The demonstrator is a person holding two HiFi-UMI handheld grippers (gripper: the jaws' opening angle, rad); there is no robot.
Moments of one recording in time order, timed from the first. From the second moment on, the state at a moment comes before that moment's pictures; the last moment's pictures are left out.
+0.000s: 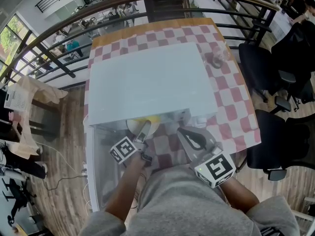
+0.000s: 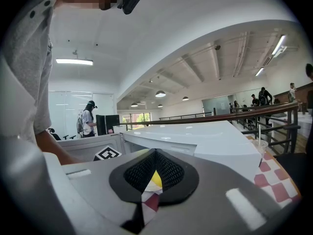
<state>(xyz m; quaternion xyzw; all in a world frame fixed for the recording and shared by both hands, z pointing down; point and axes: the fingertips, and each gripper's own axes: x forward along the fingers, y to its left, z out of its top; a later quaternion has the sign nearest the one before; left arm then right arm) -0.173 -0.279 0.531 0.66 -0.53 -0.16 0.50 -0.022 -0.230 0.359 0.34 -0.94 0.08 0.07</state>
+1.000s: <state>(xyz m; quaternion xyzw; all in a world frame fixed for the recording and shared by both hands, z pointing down) -0.149 -0.254 0.566 0.76 -0.50 0.20 0.36 -0.019 -0.231 0.366 0.34 -0.93 0.08 0.08</state>
